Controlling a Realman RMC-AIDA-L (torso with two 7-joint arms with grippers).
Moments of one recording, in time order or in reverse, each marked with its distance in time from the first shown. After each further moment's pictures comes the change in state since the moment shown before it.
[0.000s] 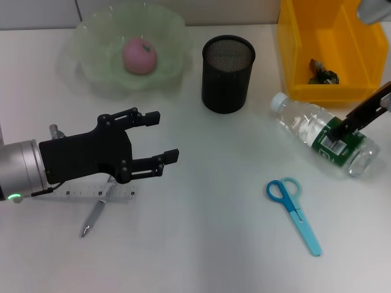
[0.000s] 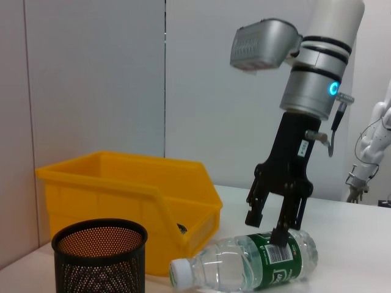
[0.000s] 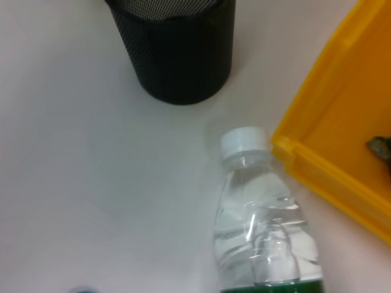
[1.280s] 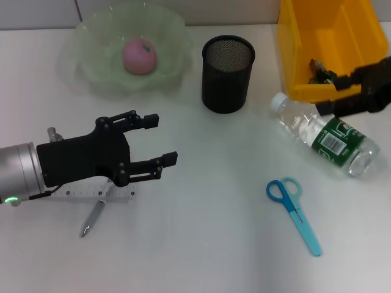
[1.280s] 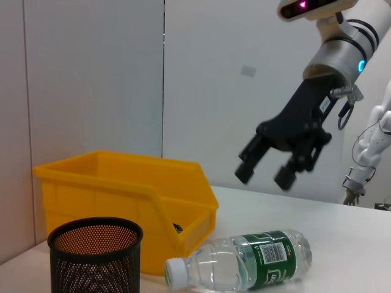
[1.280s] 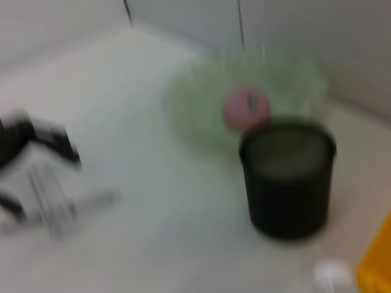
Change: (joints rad) left arm 0.012 0.001 0.001 0.009 0.000 0.014 -0.012; right arm -0.140 -0.037 0.237 -0.110 0.419 -0.120 -0.373
